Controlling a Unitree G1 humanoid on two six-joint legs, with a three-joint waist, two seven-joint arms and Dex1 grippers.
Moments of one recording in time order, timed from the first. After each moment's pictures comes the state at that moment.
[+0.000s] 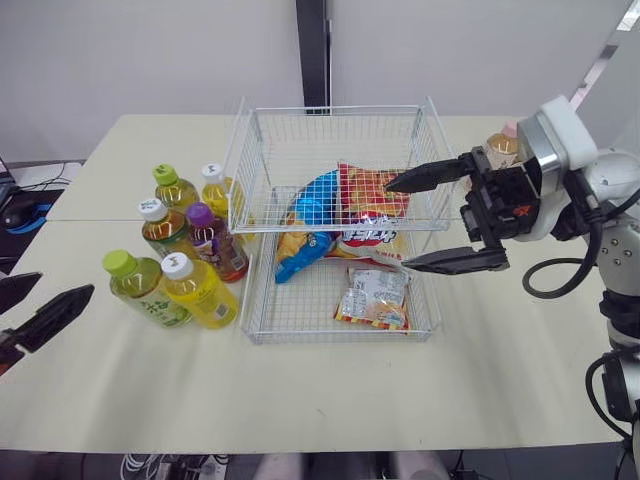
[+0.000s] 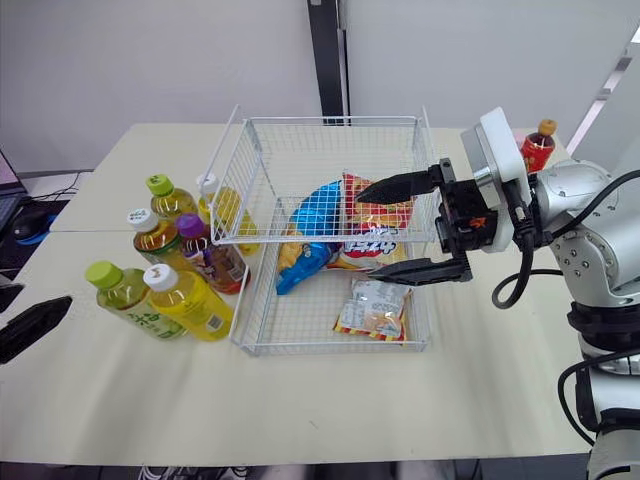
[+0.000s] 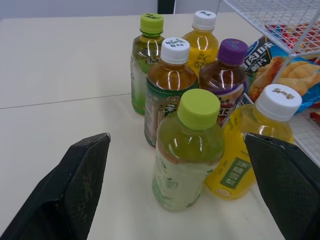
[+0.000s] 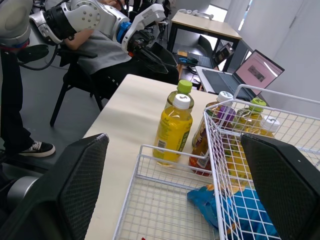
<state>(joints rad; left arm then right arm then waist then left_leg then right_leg) 0.33 0.81 1.06 -0.42 -0.90 0.82 -0.74 -0.83 -0.78 0.02 -0.24 0.77 0.56 1.33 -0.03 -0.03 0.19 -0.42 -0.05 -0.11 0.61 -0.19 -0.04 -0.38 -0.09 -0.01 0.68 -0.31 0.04</state>
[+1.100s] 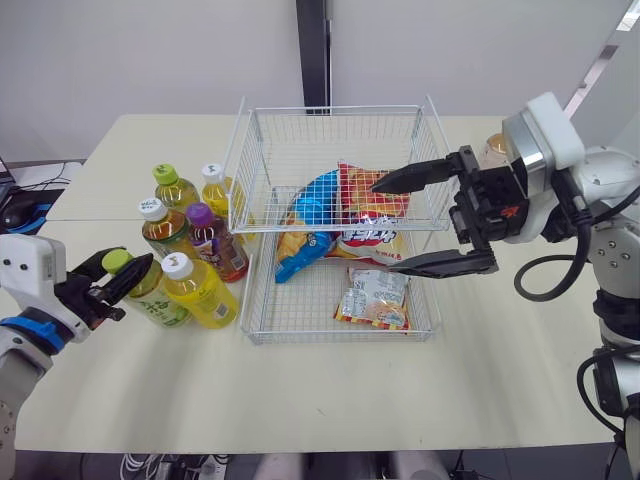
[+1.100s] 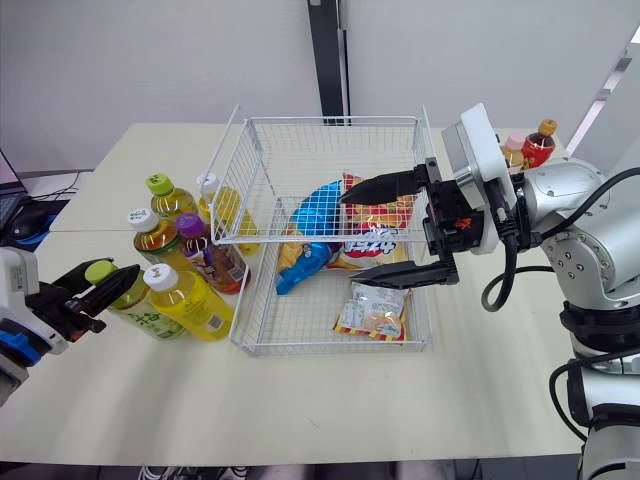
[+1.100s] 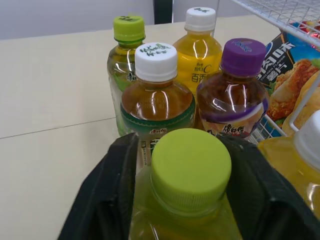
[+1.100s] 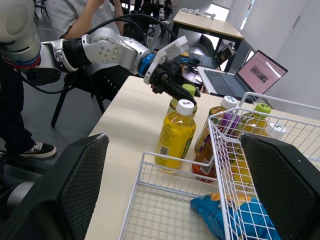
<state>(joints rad) 0.14 0.74 0.70 -0.41 -0.71 0.64 -0.56 -0.87 -0.74 0.02 -0.31 0.77 0.64 1.27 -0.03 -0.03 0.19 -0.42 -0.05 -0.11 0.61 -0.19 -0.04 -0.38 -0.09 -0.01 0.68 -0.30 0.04</state>
